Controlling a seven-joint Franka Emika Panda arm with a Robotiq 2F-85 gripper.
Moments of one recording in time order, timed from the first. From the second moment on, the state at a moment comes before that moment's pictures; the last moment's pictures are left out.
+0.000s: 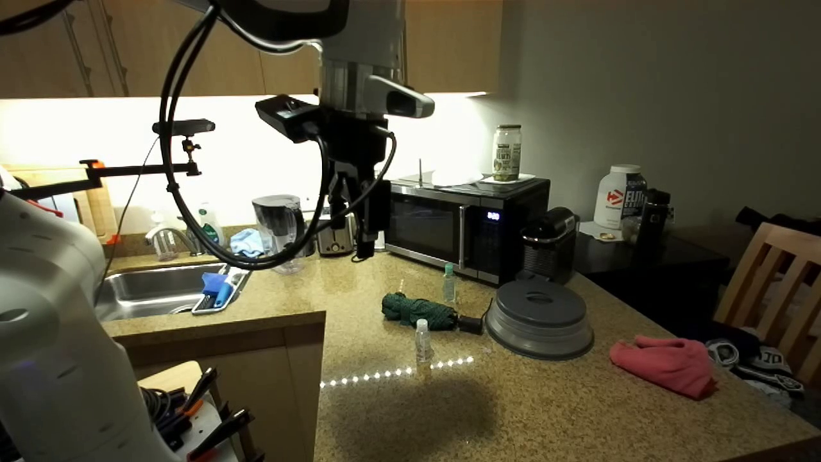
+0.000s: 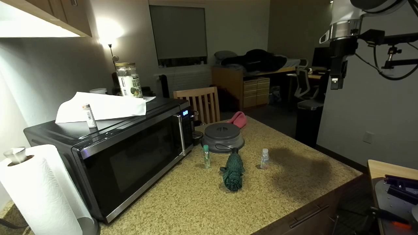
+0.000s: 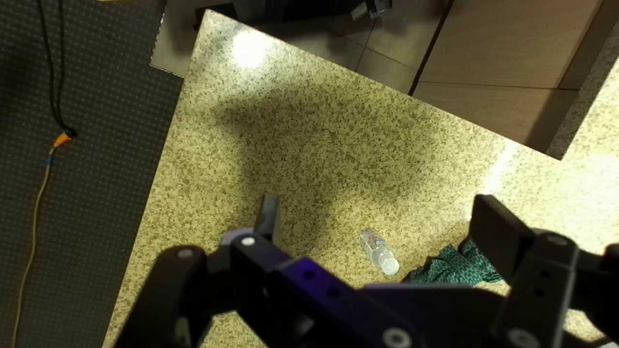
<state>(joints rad) -0.14 -0.61 -0.28 -2.46 -0.05 1.76 -0.18</state>
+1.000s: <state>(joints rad) -0.11 -0.45 -0.23 -2.34 -0.05 1.92 -0.18</state>
